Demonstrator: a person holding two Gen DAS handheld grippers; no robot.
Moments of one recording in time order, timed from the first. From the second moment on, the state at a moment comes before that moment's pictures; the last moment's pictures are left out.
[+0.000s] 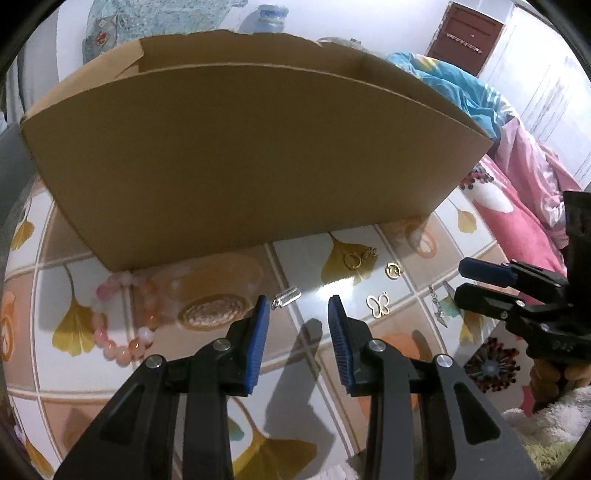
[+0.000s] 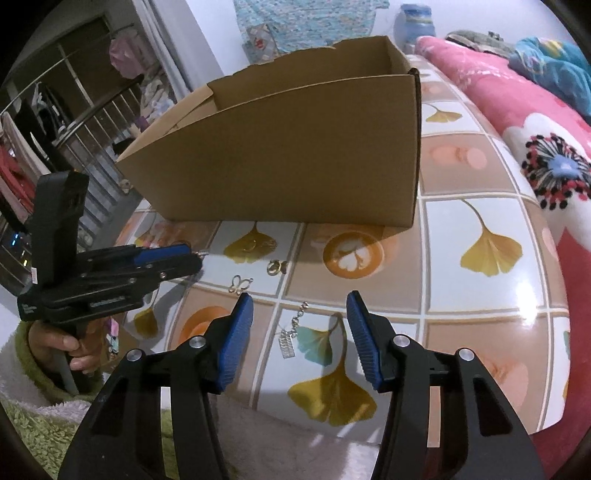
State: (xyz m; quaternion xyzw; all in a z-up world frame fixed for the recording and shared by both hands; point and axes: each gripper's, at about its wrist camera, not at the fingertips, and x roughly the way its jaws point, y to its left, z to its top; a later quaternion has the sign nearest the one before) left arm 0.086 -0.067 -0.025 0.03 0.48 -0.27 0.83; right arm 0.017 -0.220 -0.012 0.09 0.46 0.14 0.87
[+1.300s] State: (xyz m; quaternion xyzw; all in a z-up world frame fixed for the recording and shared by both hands) left arm 0.087 -0.075 -0.012 0.12 0.46 -0.27 0.84; right arm 0.012 -0.195 -0.006 0.07 0.45 0.18 0.87
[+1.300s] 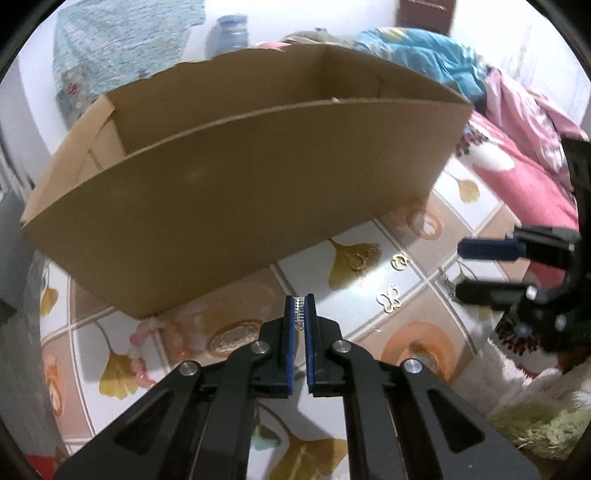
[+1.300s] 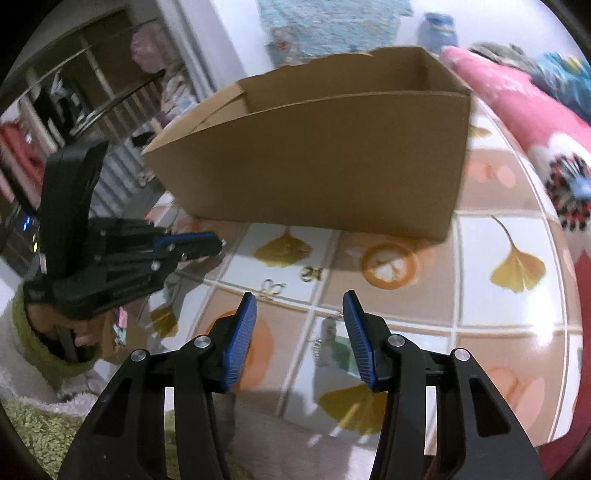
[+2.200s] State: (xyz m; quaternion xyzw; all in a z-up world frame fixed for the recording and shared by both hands) left arm 0.088 -0.048 -0.016 0.09 0.46 -0.26 0.84; right arm 0.032 -0.132 -0.026 -0.10 0.44 0.20 0.87
